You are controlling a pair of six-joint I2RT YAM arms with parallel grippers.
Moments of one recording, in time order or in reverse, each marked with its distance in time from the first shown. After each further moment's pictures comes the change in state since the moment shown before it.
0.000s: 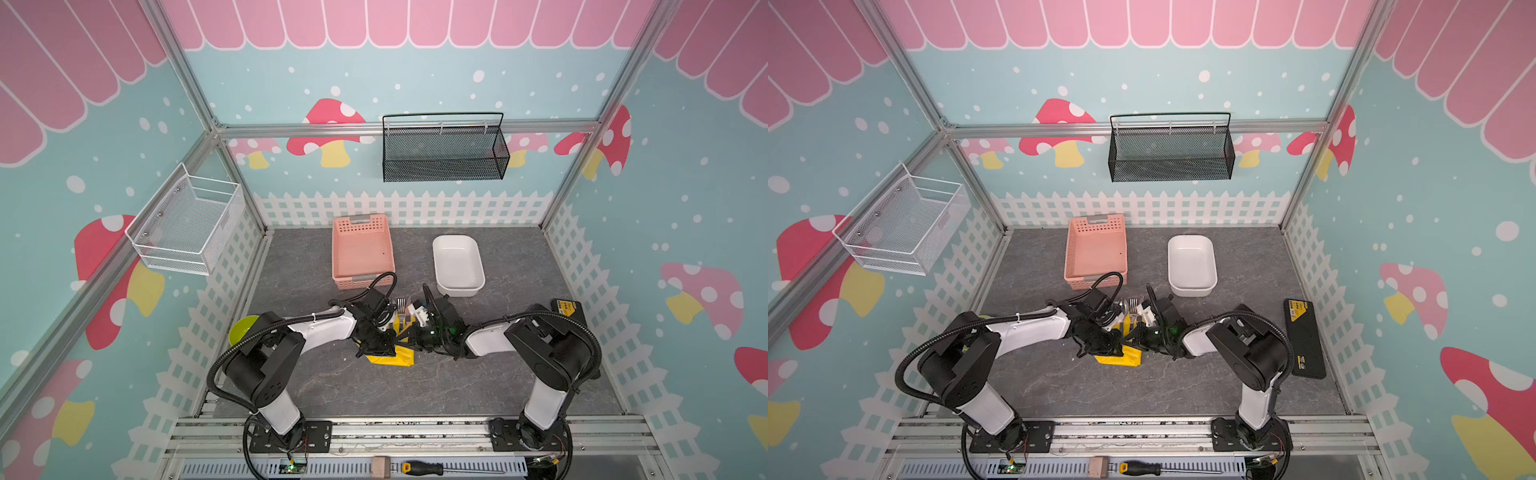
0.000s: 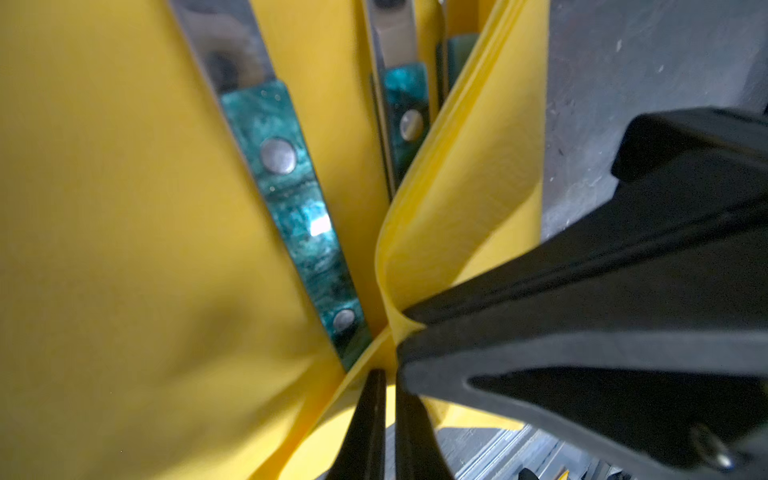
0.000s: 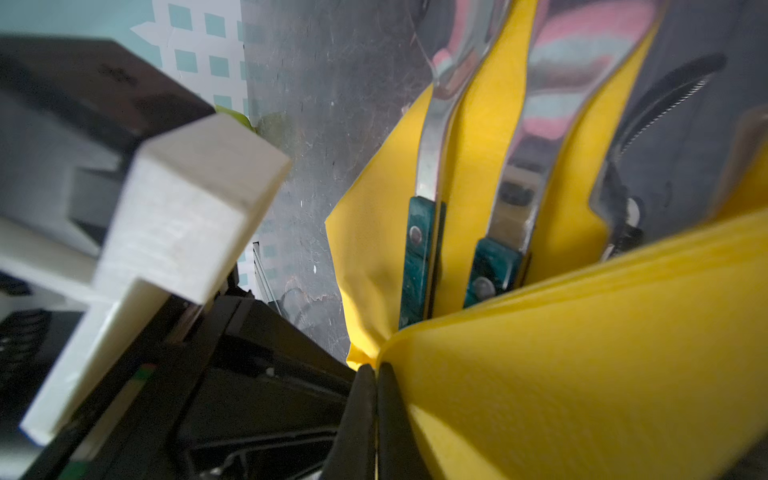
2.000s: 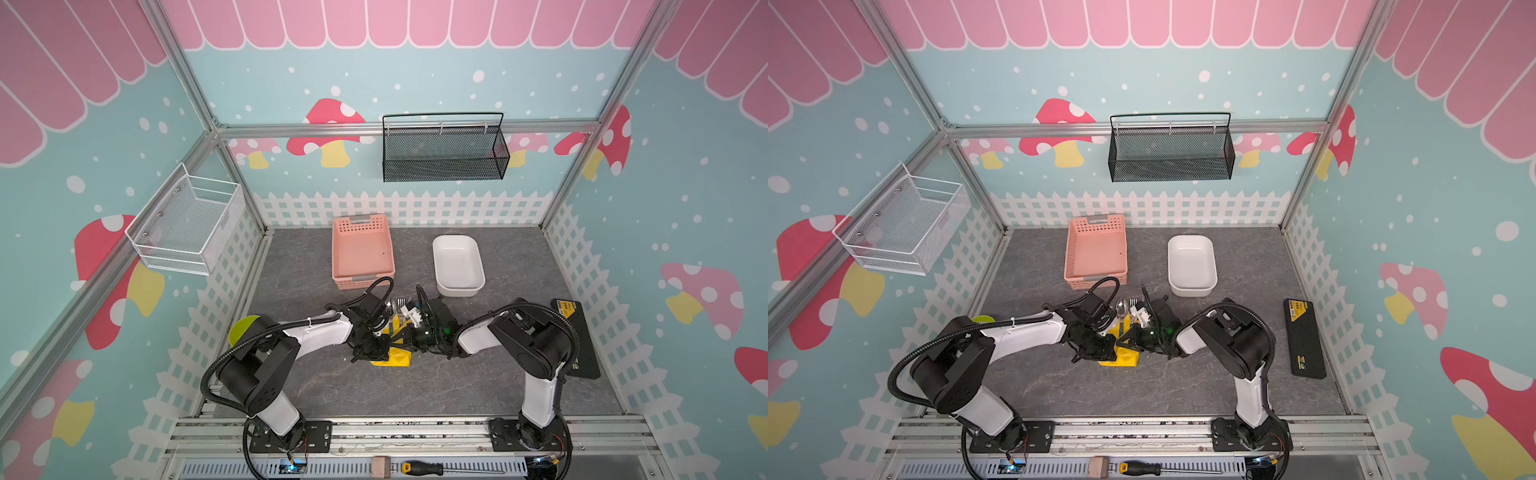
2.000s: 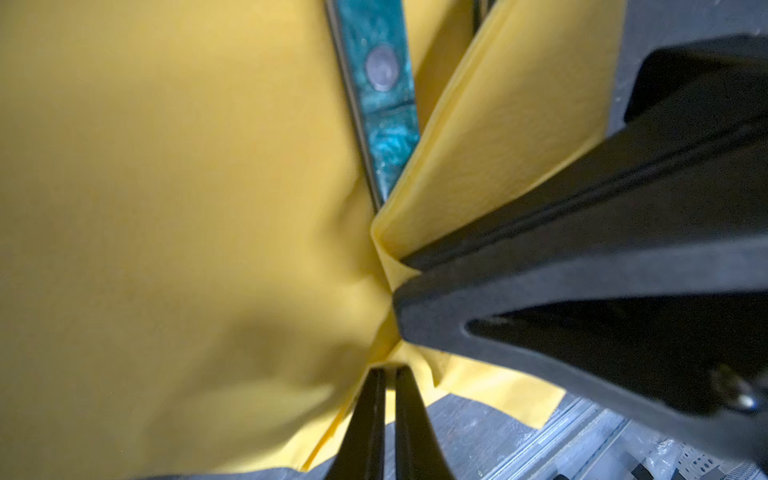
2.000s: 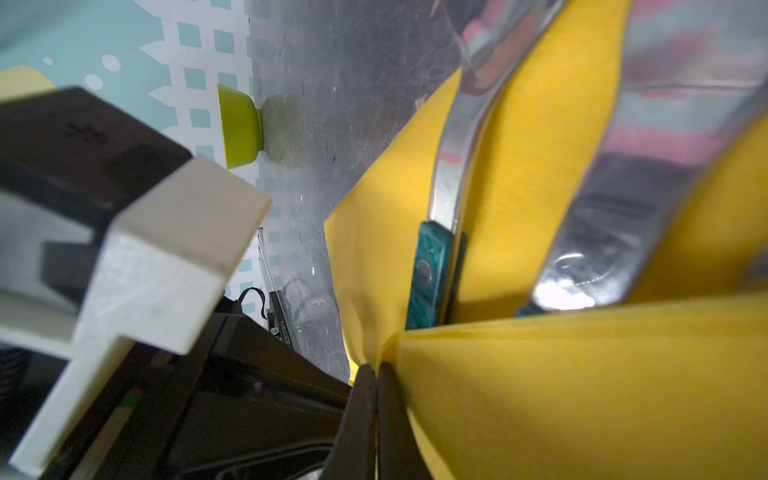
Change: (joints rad) left arm 0.001 -0.043 -0.054 -0.031 -0.072 0.011; right arm 0.010 0.112 0.046 0.095 -0.058 -0.007
